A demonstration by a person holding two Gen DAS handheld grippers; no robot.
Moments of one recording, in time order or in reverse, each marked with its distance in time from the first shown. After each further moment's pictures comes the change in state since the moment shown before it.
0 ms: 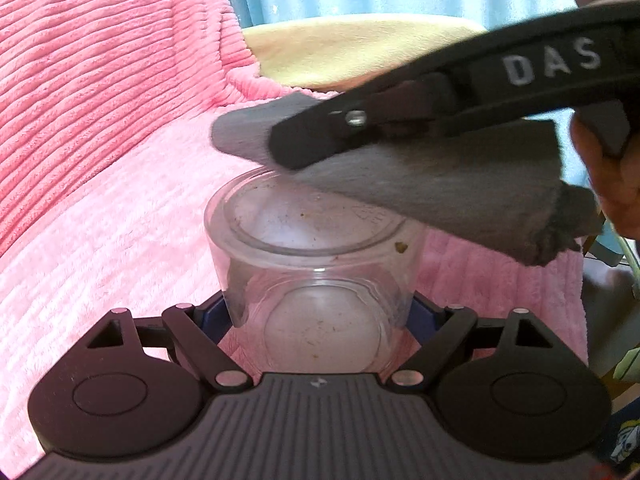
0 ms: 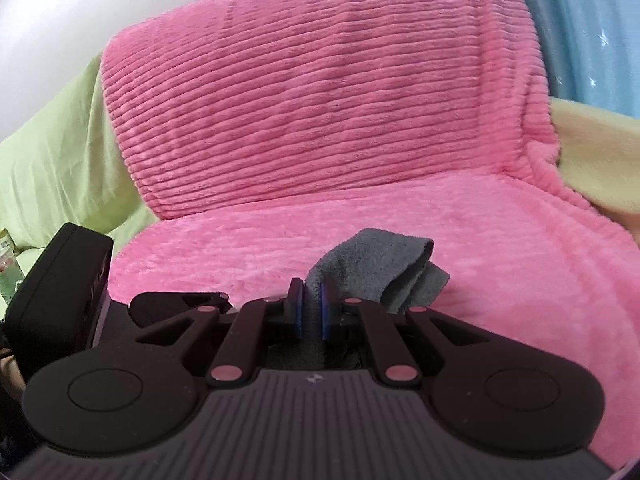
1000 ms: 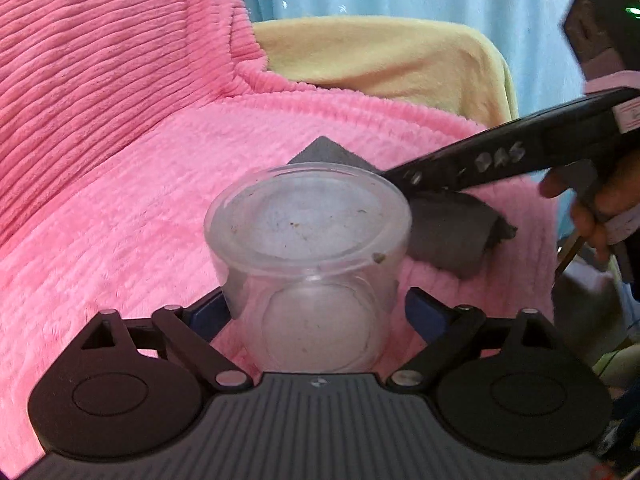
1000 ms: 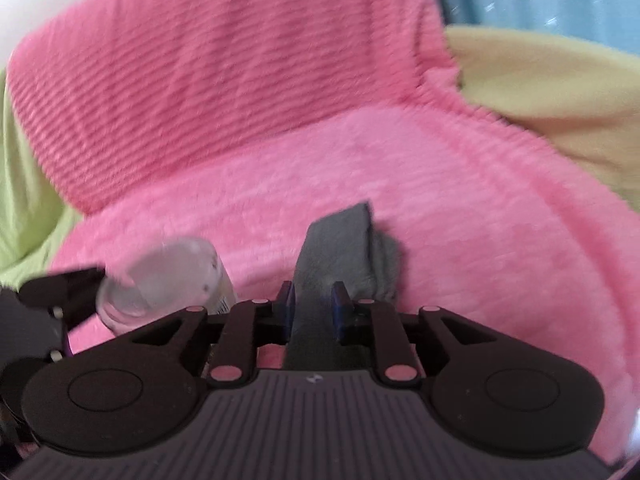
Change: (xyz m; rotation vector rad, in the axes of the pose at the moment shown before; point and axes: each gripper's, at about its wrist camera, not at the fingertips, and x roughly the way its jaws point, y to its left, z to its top) left arm -0.106 0.150 -0.273 -0.071 0.025 -0.021; right arm -0.018 -0.008 -0.024 0.198 0.070 -0.255
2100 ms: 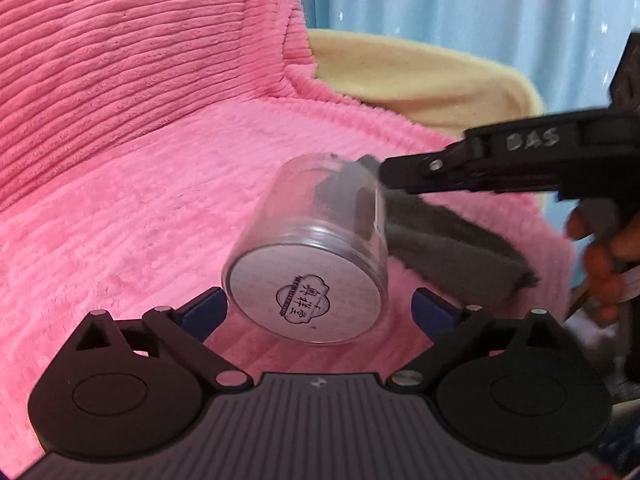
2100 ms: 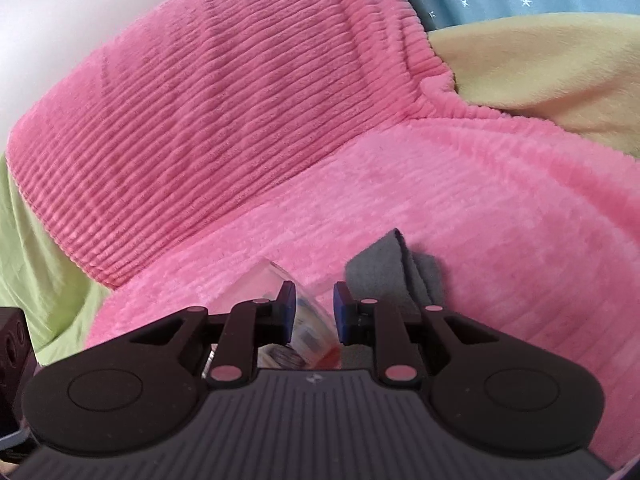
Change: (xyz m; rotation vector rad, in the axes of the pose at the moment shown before) left arm -0.049 0.054 -0.112 -0.129 -0.038 0.040; right arm 0.016 0.007 0.006 0.169 -0.069 0.080
